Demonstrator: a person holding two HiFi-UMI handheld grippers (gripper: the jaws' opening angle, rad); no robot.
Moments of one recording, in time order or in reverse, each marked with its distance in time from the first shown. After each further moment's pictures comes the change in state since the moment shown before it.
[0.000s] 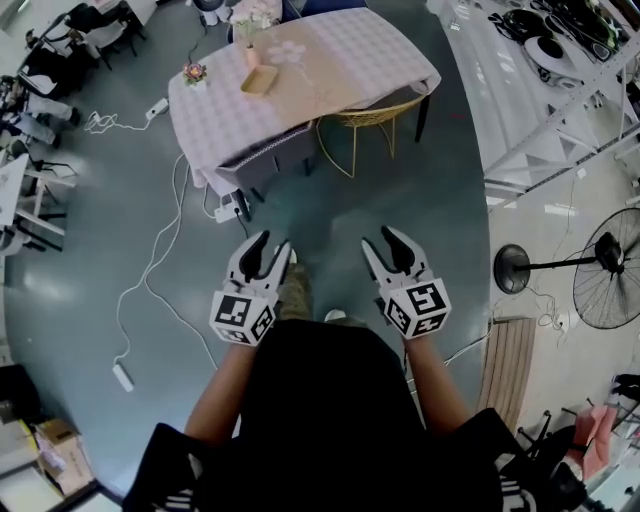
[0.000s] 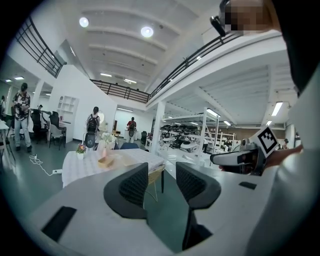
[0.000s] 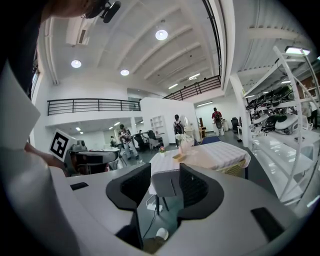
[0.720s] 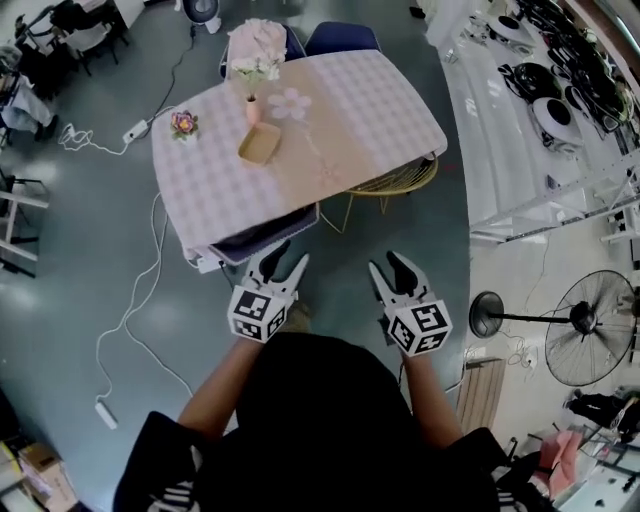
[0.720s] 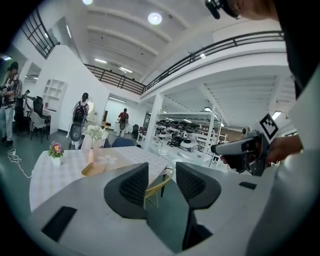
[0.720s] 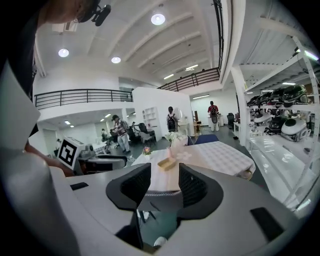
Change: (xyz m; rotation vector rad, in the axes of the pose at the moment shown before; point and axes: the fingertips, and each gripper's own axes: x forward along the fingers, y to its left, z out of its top) left arm 0.233 0.163 0.040 -0.045 0.070 -0.141; right arm 0.229 -0.103 0.082 -0.004 0.104 -0.071
